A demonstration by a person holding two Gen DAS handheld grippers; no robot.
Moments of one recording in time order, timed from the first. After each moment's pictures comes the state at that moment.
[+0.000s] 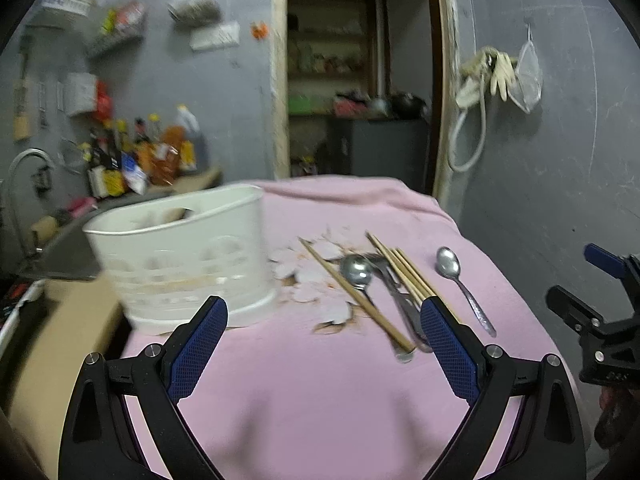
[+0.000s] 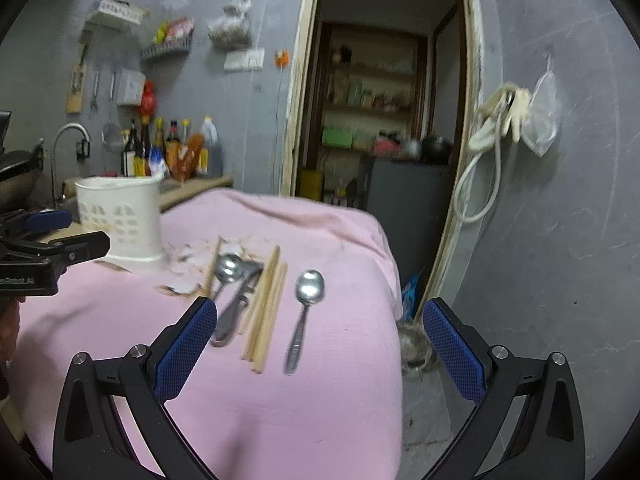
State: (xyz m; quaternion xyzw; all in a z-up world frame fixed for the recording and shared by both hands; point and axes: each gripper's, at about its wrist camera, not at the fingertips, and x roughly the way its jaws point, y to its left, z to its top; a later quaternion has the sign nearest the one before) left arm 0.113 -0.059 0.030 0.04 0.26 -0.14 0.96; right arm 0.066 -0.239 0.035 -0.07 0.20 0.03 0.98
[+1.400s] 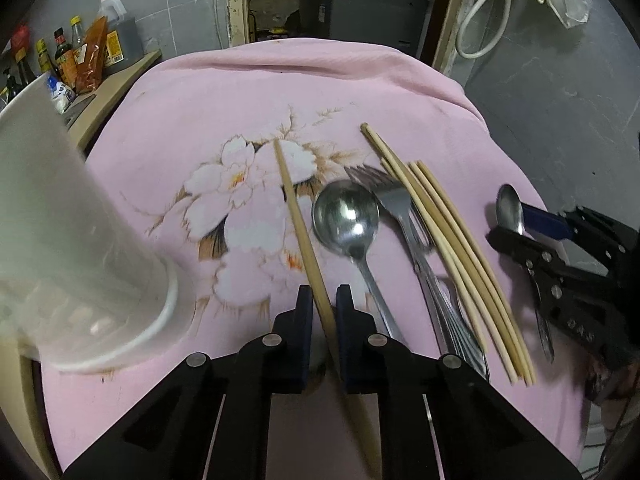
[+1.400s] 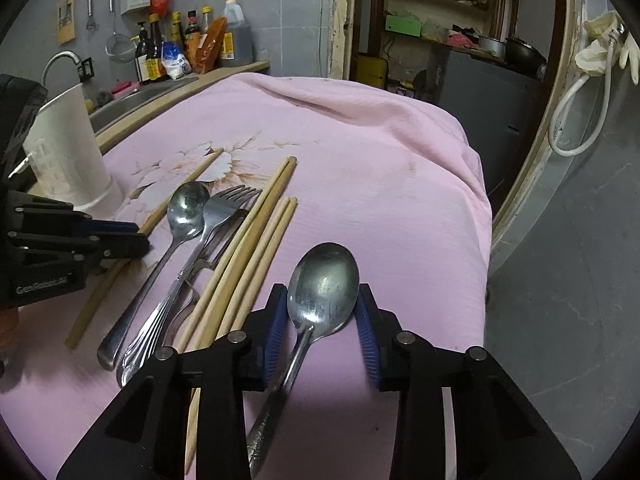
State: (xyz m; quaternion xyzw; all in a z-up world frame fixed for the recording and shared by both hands) left arm 0.251 -0.090 -0.036 0.06 0.49 -0.17 0.85; right arm 0.225 -0.251 -0.017 -0.09 0.40 0.13 0.90
